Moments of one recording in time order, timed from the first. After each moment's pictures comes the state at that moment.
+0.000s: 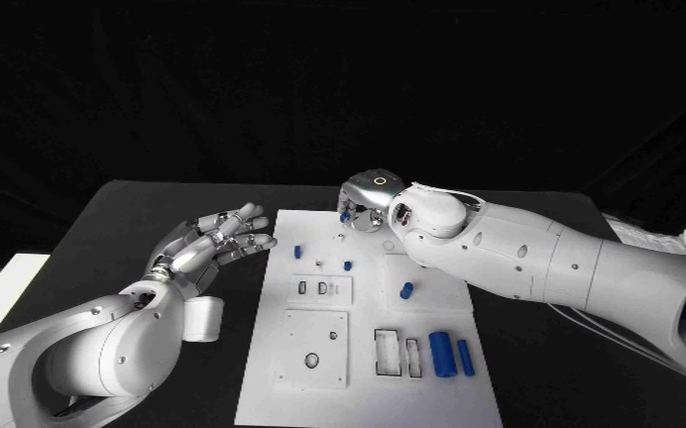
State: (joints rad) left arm 1.16 -0.98 -0.01 1.83 0.18 -0.45 0.48; left_hand 1.40 -0.04 0.12 0.19 0.22 1.00 0.21 0.08 0.07 1.11 0.15 0.08 0.07 1.22 0.09 0.22 0.21 0.17 0.99 0.20 0.31 0.11; right arm 1.22 -0.59 0.06 1.24 -1.88 -0.28 -0.13; right_hand 1.25 -0.04 0.45 -0.16 0.06 1.19 0.11 0.07 0.11 1.30 0.05 0.06 0.07 1.47 -0.03 1.30 1.04 0.11 1.39 0.07 1.31 1.07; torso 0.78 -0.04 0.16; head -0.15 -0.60
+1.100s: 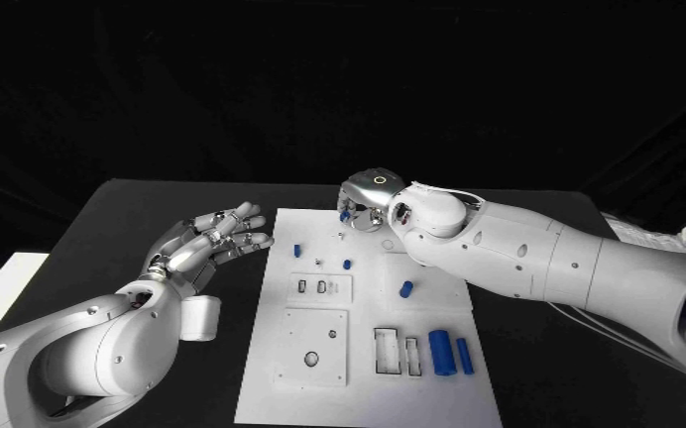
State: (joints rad) left arm 1.16 -0.98 -0.01 1.82 0.18 -0.45 0.48; left_hand 1.40 -0.04 0.12 0.19 0.22 1.00 0.21 0.08 0.07 1.11 0.15 0.08 0.07 1.22 0.09 0.22 0.21 0.17 0.99 0.20 0.31 0.11; right arm 1.22 -0.60 0.06 1.25 -1.88 -0.28 -0.13; right_hand 1.24 -0.06 0.45 -0.14 0.06 1.19 0.11 0.07 0.11 1.30 0.05 0.06 0.07 1.47 -0.03 1.31 1.04 0.11 1.39 0.07 1.30 1.08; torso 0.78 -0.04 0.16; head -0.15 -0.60
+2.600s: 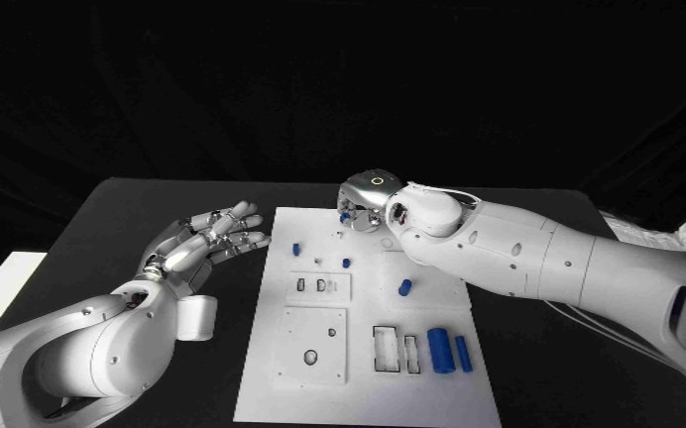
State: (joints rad) left arm 1.16 -0.99 -0.01 1.83 0.18 -0.45 0.48; left_hand 1.40 -0.05 0.12 0.19 0.22 1.00 0.21 0.08 0.07 1.11 0.15 0.08 0.07 1.22 0.09 0.22 0.21 0.17 0.99 0.20 0.31 0.11; right arm 1.21 -0.59 0.06 1.23 -1.89 -0.26 -0.15; right_hand 1.24 -0.08 0.46 -0.12 0.06 1.18 0.12 0.06 0.11 1.29 0.05 0.06 0.07 1.47 -0.03 1.31 1.04 0.11 1.39 0.07 1.31 1.08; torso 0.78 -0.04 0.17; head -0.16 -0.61
